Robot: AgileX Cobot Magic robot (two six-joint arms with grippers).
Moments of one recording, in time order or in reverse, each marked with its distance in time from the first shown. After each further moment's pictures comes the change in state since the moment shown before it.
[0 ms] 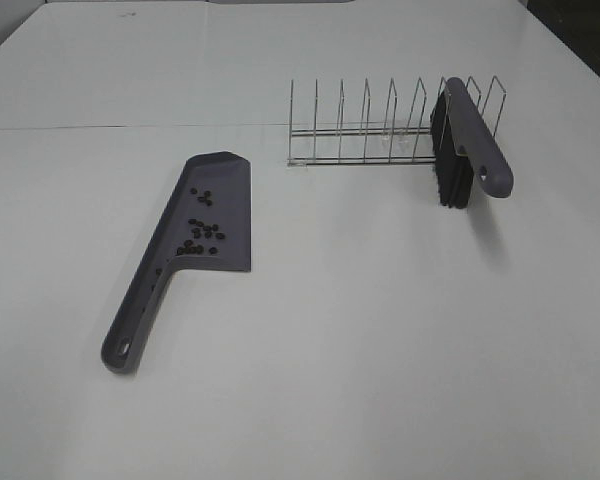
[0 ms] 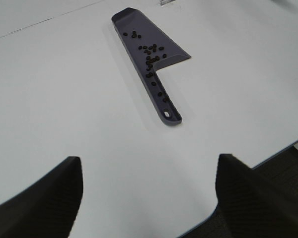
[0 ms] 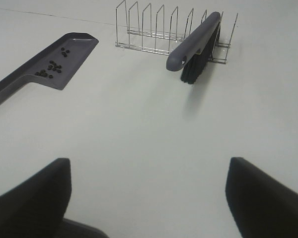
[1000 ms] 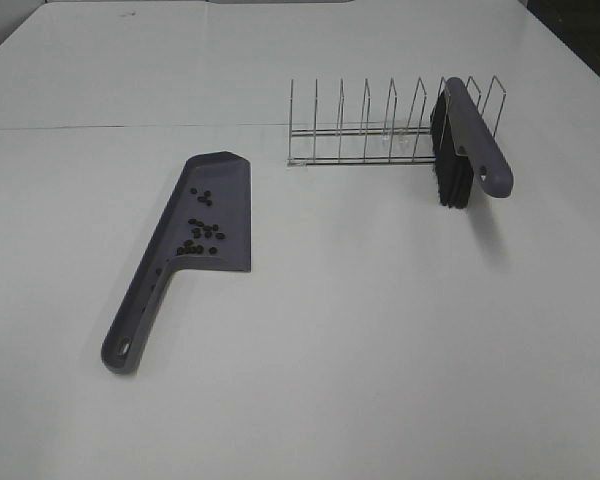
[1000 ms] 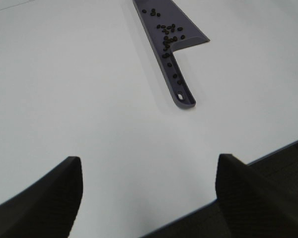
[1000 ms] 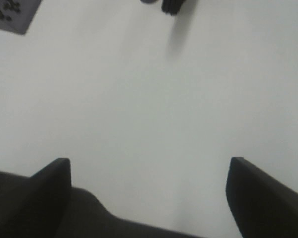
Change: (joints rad) left arm 0.000 0.001 -0.032 0.069 0.073 -0.101; right arm 0.000 0.216 -0.011 -0.080 0.024 0.078
